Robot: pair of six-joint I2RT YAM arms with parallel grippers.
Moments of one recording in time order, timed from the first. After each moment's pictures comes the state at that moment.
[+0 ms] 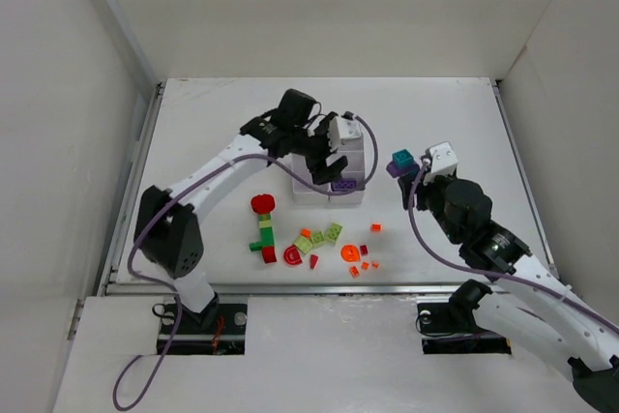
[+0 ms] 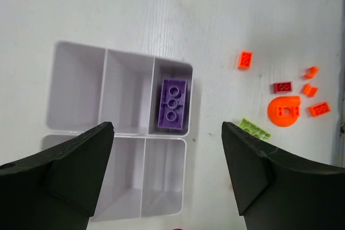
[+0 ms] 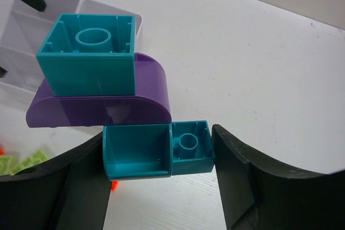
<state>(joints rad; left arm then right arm) -0.64 1.70 1.48 -0.58 0.59 0.61 0.67 0.68 0.64 -0.20 0.39 -0.08</state>
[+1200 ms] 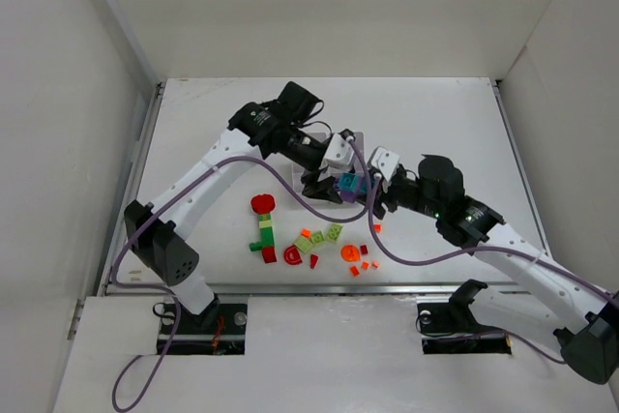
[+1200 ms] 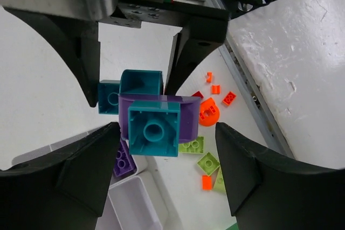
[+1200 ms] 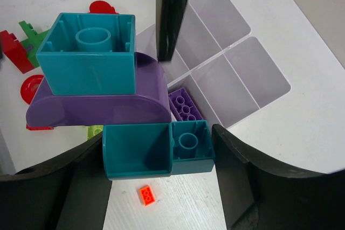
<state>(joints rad) -0.69 1.61 1.71 -1.10 0.98 1.08 0.67 0.94 0.76 -0.14 -0.27 -0.37</state>
